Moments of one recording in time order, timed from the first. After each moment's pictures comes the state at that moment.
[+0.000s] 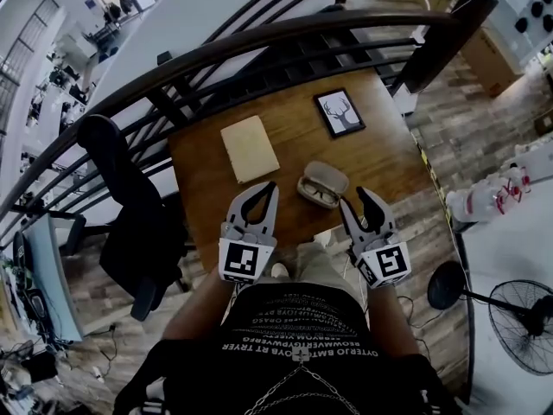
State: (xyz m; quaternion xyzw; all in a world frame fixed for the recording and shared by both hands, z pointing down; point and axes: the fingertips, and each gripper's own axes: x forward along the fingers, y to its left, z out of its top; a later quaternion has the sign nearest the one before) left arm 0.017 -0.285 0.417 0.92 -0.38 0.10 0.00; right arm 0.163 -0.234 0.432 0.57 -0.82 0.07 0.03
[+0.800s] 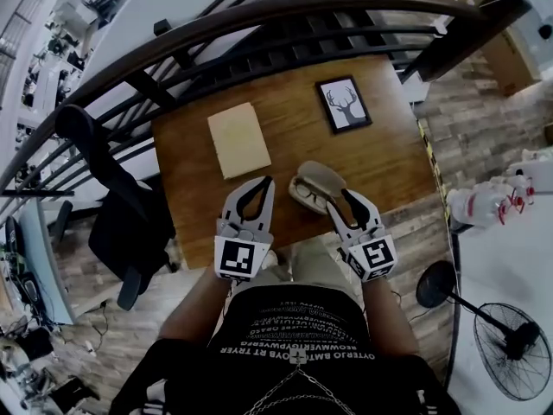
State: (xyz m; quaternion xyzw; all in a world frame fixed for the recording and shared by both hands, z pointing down) left arm 0.050 -0.339 0.484 0.90 -0.41 0.12 0.04; right arm 0.182 -0.285 0.553 0.51 -0.84 0.16 0.10
